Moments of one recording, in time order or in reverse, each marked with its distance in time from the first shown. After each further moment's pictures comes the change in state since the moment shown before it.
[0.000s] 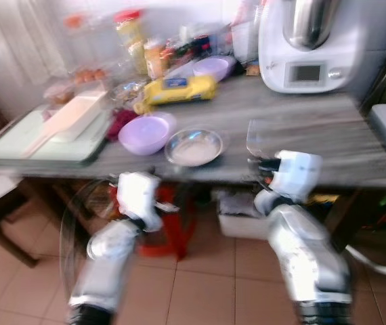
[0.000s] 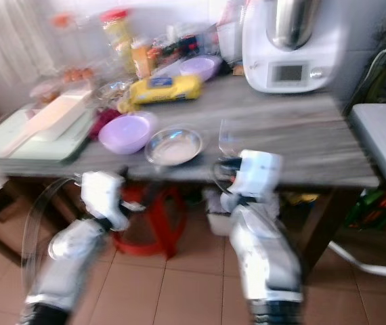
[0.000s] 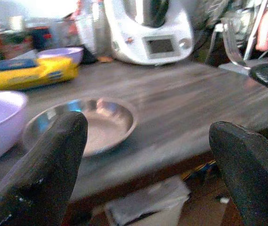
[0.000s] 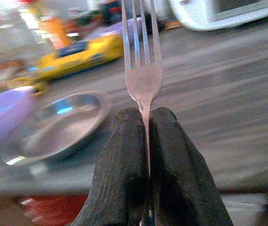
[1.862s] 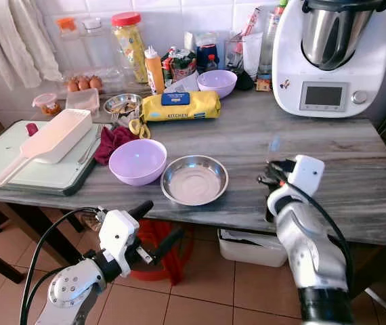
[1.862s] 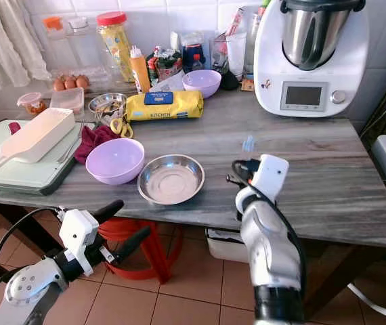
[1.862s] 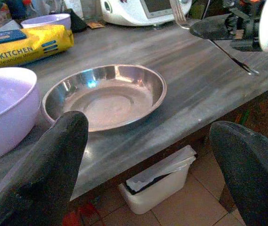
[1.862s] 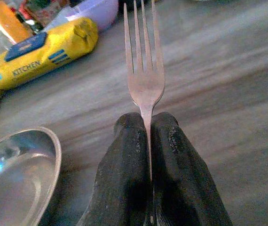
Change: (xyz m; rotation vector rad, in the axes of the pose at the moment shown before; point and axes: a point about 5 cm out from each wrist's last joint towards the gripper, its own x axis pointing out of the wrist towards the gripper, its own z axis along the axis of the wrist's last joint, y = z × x) left arm -0.082 0.005 -0.005 0.076 0.156 -0.156; right arm 0.020 -0.015 -0.015 0.107 0.128 -0.124
